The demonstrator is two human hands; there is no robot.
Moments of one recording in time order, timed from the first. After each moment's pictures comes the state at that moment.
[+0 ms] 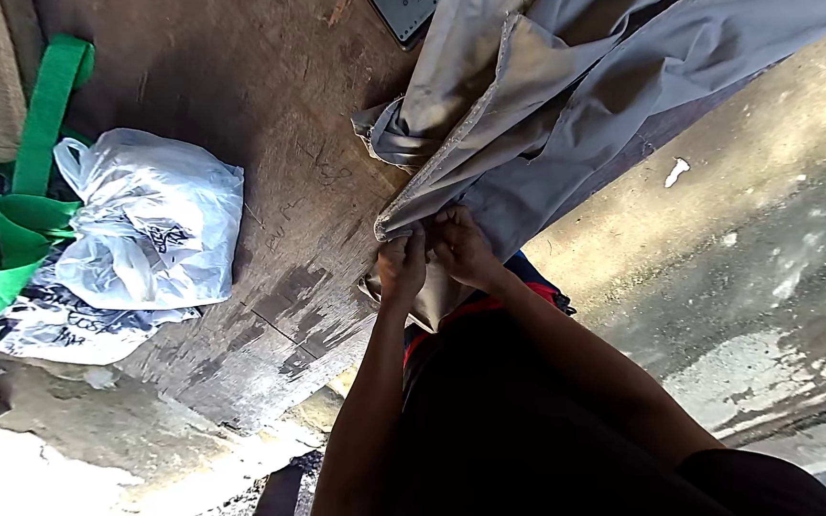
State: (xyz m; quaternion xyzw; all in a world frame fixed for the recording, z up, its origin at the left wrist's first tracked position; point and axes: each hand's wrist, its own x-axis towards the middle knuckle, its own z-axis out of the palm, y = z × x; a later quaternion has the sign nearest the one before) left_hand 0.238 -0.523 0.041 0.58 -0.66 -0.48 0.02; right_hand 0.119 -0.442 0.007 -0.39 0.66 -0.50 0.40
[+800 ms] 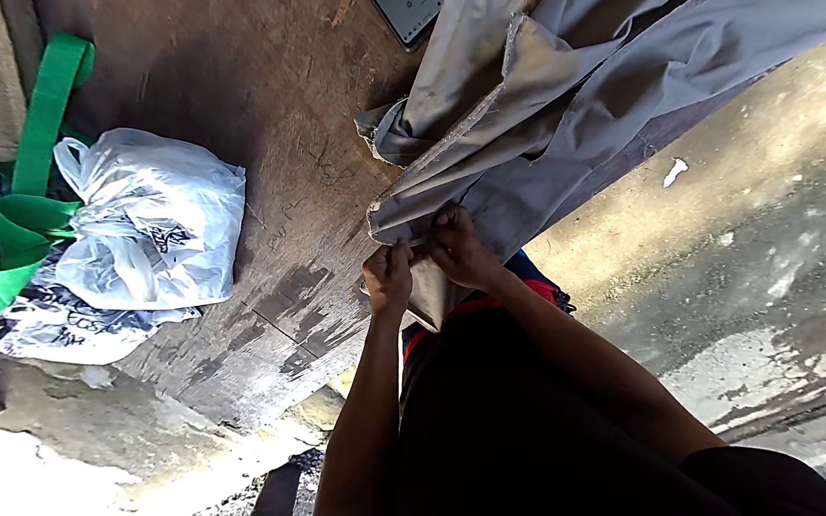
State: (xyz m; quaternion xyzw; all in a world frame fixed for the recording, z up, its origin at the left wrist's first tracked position) left_hand 0.261 -0.520 0.034 0.61 -0.57 -0.53 0.15; right_hand 0.121 -0.443 0.007 -0.42 0.67 -0.44 0.41
